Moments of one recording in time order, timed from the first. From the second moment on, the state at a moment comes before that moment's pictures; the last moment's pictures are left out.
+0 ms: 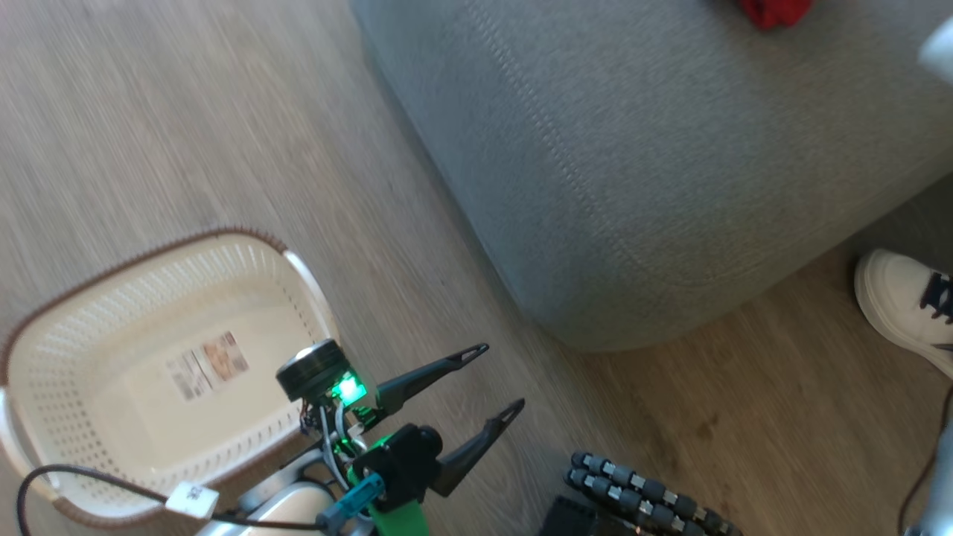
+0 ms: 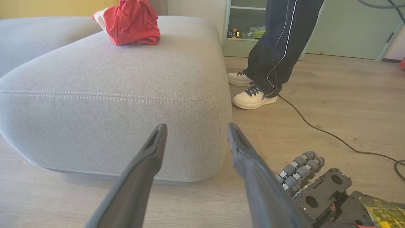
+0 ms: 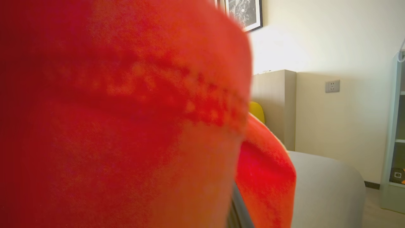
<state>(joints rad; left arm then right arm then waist) -0.28 0.36 -0.78 0.02 -0.05 -0.13 -0.26 -0.49 -0.08 -0.46 0.04 0.36 0.13 -0.26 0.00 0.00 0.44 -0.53</state>
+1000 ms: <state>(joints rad) -0.38 0.42 -0.75 -0.07 -0.08 -0.13 -0.26 -1.20 -0.36 -0.85 0.80 0.11 0.13 -0.26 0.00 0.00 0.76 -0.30</state>
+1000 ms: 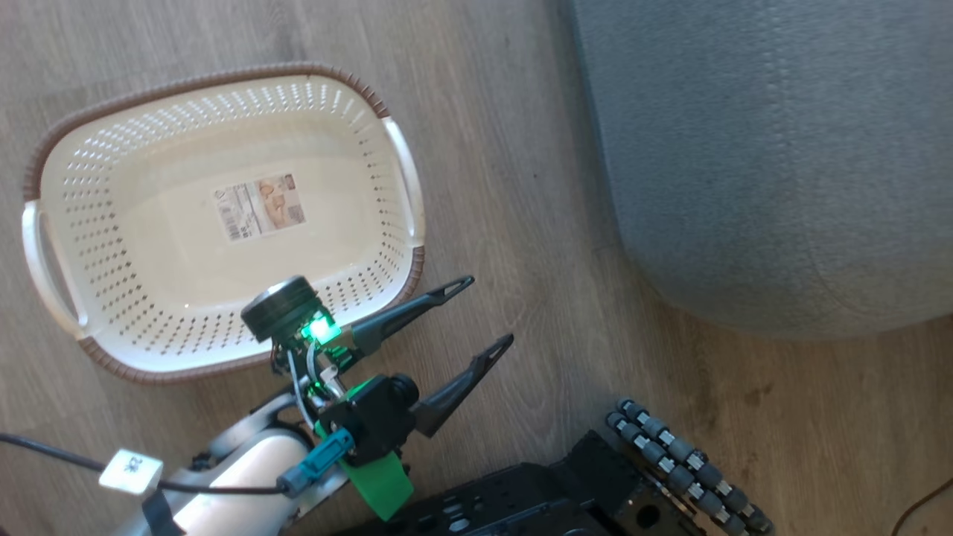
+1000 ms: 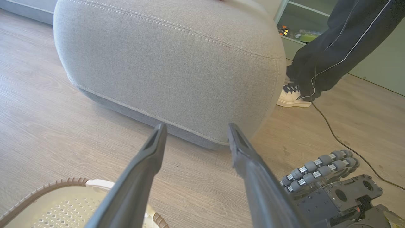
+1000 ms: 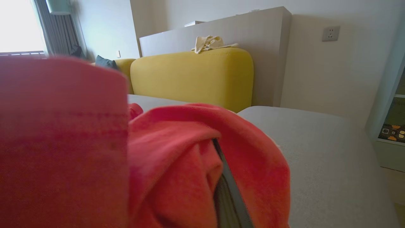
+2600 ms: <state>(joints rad) -0.39 0.31 -0.75 -0.01 -0.10 -0.13 -0.26 -1.26 -0.39 -0.74 1.31 -0.35 0.13 0.00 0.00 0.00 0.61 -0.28</state>
